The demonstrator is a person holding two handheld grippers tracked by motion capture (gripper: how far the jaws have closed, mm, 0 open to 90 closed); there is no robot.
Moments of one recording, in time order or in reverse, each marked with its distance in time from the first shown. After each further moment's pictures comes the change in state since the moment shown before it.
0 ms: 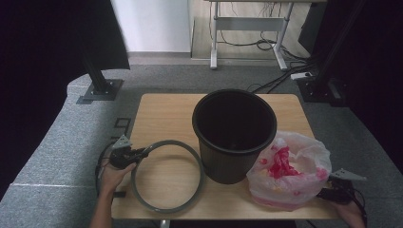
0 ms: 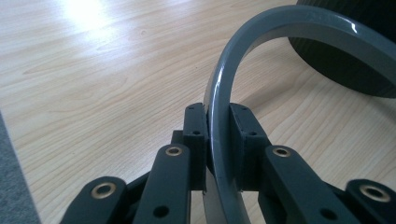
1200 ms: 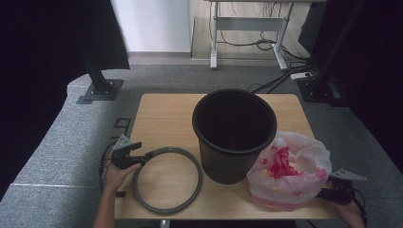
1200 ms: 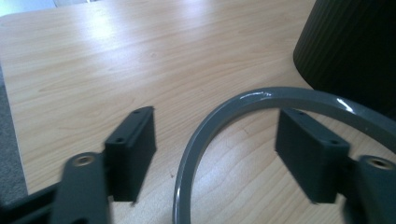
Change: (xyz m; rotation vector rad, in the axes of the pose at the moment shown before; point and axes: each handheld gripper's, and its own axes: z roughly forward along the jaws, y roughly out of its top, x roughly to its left) left arm -0.008 0.004 0.000 -0.092 0.054 -0.023; right arm 0.000 0.000 0.000 0.000 0.000 0.000
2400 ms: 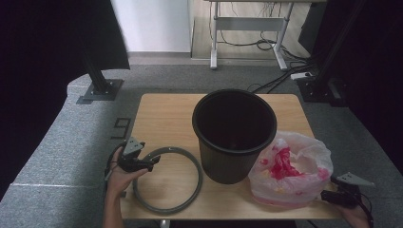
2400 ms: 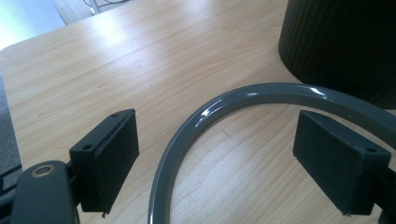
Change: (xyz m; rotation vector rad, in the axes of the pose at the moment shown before) left arm -0.039 0.015 -0.005 0.041 0.049 0.143; right arm -0.008 -0.011 -0.014 -0.045 -0.032 -0.019
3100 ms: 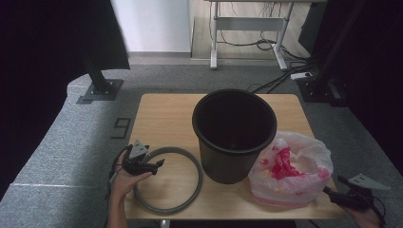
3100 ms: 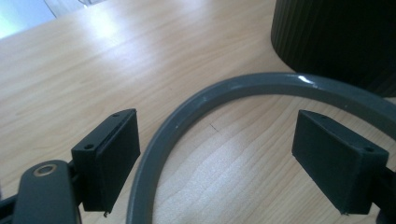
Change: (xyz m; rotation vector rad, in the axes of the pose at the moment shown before) left arm -0.013 -0.006 0.014 0.029 -0.010 0.026; right arm -0.004 0.008 -0.032 -0.080 0.027 -0.019
